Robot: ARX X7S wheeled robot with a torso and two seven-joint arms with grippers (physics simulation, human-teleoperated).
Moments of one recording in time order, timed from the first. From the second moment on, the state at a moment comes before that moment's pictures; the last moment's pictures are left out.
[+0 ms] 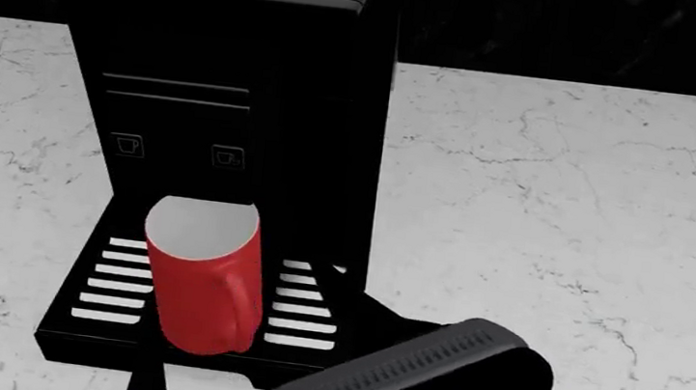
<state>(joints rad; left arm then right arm) -1.43 -1.11 1.62 1.05 -1.03 -0.03 -1.57 0.95 0.80 -1.20 -0.86 1.05 0.19 0.94</state>
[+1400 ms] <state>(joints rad) -1.39 -1.10 1.61 1.05 -1.02 -0.03 -1.57 0.88 0.74 -1.25 -0.58 1.00 0.18 0.79</state>
